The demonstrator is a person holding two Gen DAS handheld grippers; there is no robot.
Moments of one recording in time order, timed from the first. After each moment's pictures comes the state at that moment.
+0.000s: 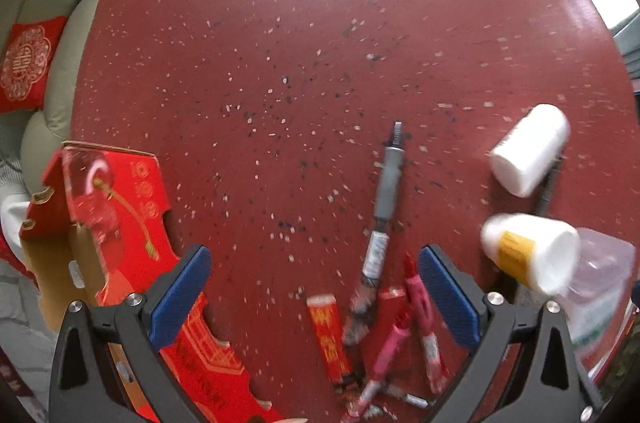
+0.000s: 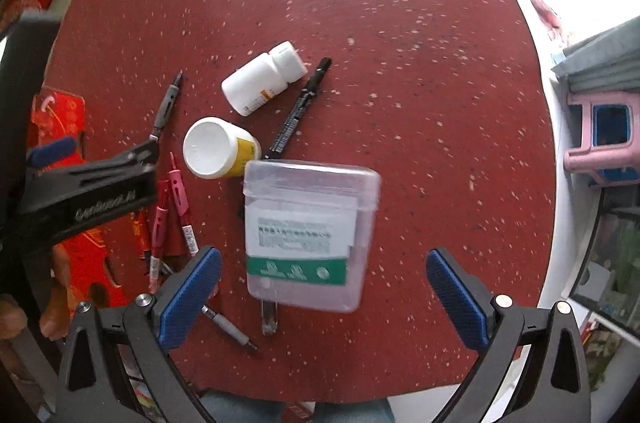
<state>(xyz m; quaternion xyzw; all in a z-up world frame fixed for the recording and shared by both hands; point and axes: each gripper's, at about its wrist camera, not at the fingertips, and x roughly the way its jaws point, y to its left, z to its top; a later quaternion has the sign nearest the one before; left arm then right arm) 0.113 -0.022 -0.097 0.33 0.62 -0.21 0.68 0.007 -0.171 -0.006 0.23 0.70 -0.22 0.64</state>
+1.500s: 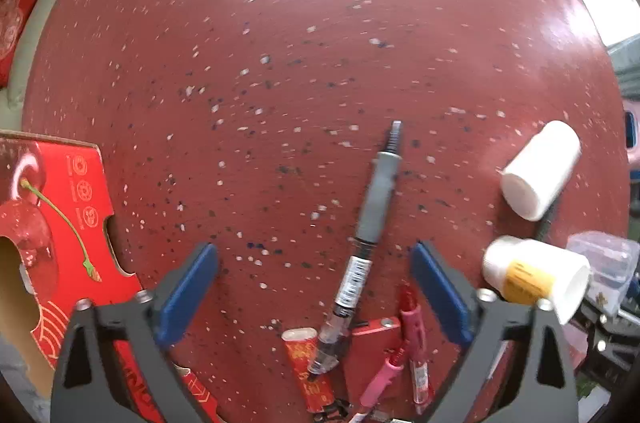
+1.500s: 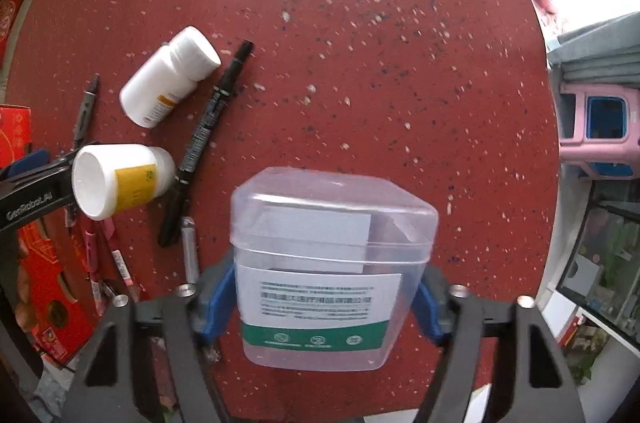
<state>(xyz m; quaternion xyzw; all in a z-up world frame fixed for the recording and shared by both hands) 0.129 -0.026 -0.123 0.27 0.66 -0.25 0.66 -0.001 -0.216 -0.060 0.24 0.73 -0.24 0.60</state>
